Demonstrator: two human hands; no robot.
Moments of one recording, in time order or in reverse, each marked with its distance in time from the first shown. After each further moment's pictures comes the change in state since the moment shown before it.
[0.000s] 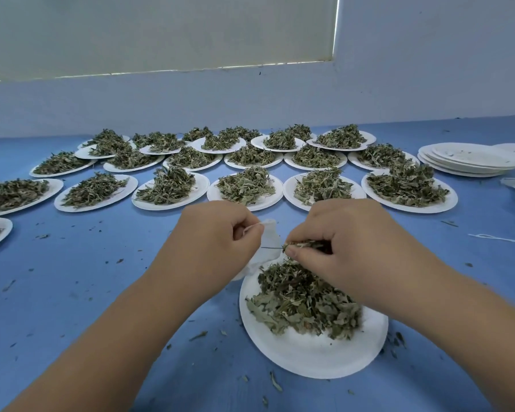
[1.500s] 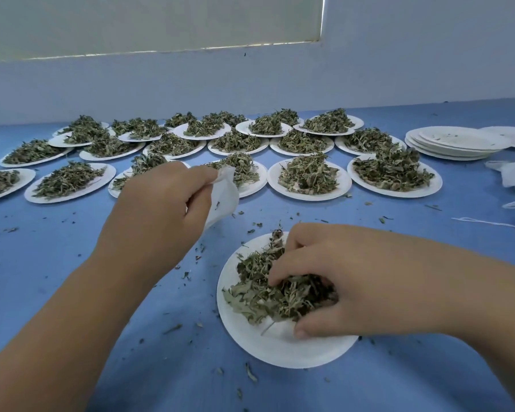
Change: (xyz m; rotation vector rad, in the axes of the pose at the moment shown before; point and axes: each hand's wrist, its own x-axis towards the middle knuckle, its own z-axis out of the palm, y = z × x) left_hand 0.010 -0.013 -0.012 0.278 0.167 0.231; right_hand -0.019 0.013 -0.013 -0.110 -0.511 -0.118
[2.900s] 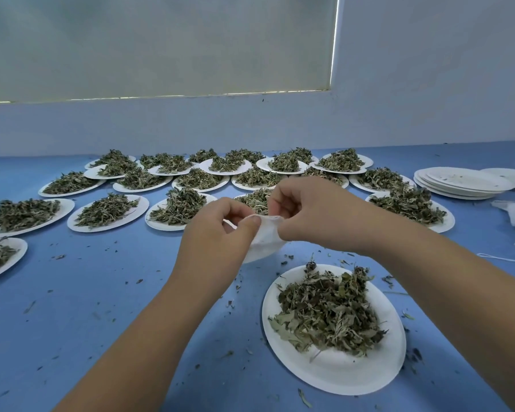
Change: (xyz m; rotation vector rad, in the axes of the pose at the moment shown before) left_hand -0.001 -0.008 0.008 -0.663 0.006 -0.554; right_hand 0.089 -0.013 -0.039 0.499 0.386 0.149
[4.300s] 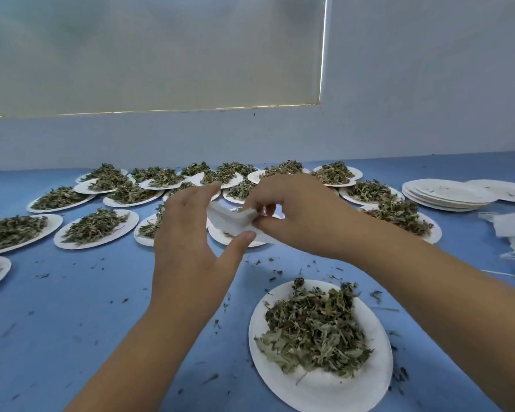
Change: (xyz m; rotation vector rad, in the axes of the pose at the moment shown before) left_hand -0.002 0.002 -0.003 0.336 0.174 0.336; right_hand 0.005 -0.010 -0.014 -0.318 0.131 -0.355
